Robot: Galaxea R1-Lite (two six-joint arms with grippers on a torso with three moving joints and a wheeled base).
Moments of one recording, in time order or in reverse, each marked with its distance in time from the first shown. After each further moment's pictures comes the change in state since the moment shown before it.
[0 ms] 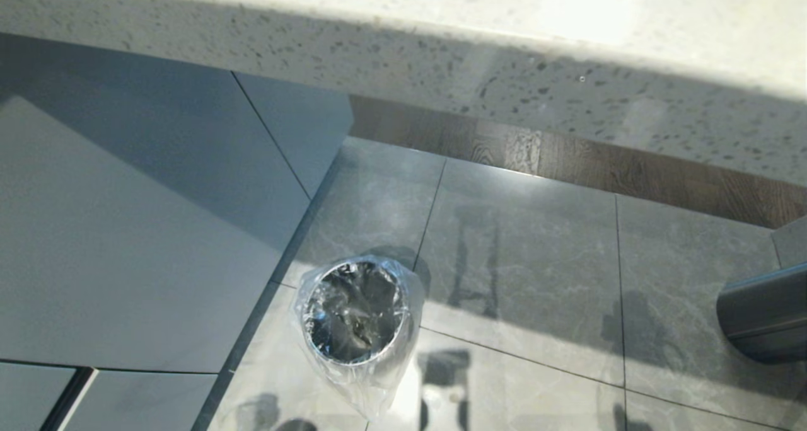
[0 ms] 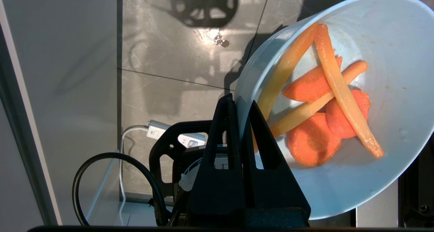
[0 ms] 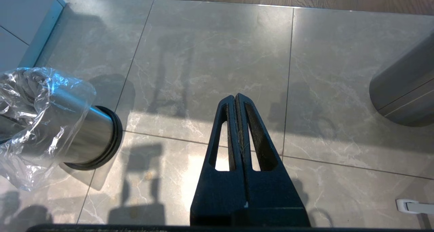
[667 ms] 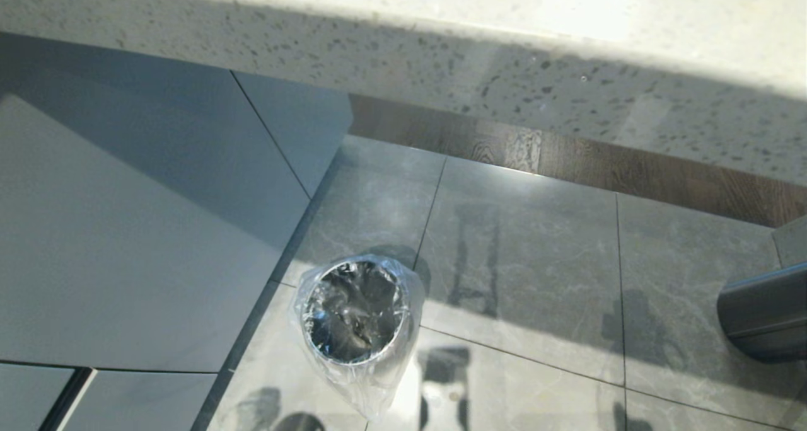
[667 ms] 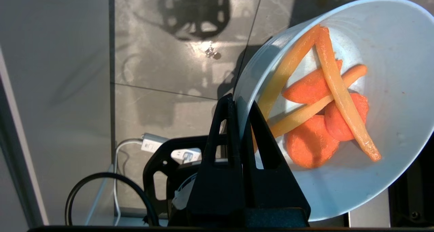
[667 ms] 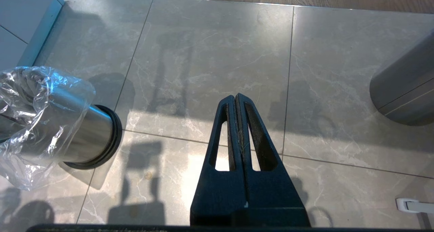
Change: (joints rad) left arm -0.003 0.011 0.014 -0.071 -0.031 0.000; right arm 0.000 0.000 0.000 0.000 0.000 0.000
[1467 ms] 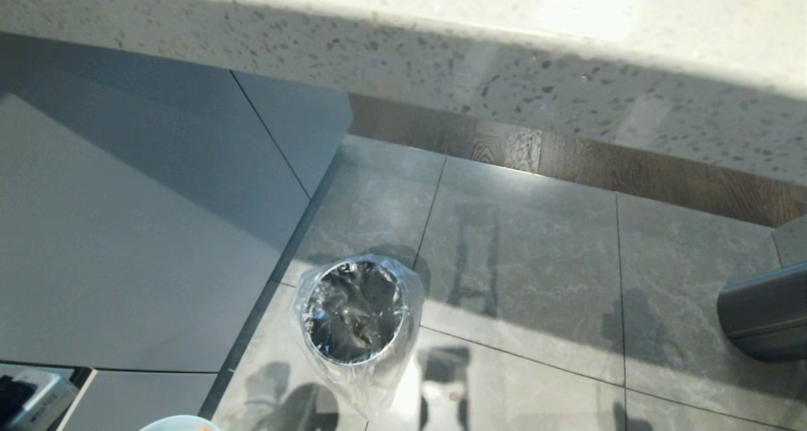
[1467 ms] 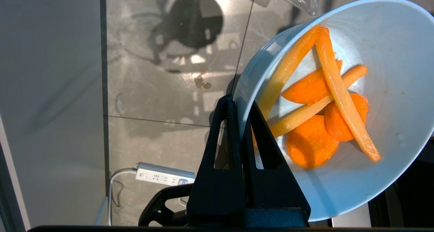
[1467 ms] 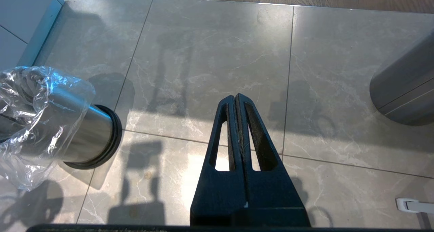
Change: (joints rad) left arm -0.010 0.177 -0.011 -0.236 -0.049 0.004; right arm 0.000 0.000 0.001 0.000 0.000 0.000
